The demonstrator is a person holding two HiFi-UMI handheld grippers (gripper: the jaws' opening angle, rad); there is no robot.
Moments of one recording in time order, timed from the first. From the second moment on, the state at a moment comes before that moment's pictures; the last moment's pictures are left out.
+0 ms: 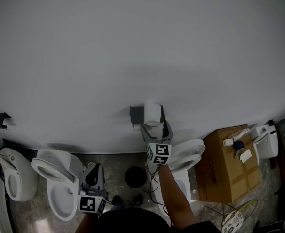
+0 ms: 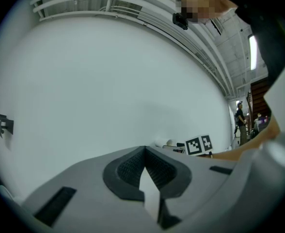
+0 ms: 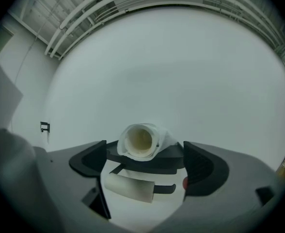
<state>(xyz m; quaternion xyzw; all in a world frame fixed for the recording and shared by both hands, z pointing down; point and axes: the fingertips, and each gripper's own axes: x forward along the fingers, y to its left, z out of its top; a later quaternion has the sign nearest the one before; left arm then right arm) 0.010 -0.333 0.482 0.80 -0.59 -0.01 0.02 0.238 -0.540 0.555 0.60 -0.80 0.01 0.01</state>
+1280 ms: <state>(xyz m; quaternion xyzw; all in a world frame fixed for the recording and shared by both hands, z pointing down) 0.002 -0.342 0.480 0.81 -0.59 -0.02 0.04 0.228 -0.552 0.550 0.62 -0.79 -0.03 0.03</state>
